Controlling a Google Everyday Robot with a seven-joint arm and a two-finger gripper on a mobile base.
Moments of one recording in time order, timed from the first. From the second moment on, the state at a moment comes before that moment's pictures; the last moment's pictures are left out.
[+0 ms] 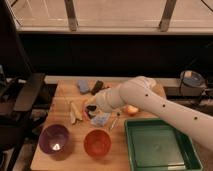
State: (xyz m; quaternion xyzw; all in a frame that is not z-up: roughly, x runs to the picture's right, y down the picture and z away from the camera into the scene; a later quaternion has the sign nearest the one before) arm -0.055 0.091 0.647 -0.03 -0.42 -0.26 0.87
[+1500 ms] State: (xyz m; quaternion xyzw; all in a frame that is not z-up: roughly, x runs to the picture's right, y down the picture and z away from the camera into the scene) arm -0.029 0.100 0.608 -0.03 -0.44 -0.23 0.87
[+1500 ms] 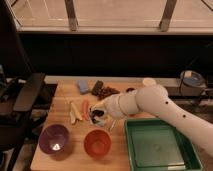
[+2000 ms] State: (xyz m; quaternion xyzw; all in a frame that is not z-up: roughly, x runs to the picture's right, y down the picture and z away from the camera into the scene) arm -0.020 0.124 0.562 -0.03 -0.44 -0.21 0.87
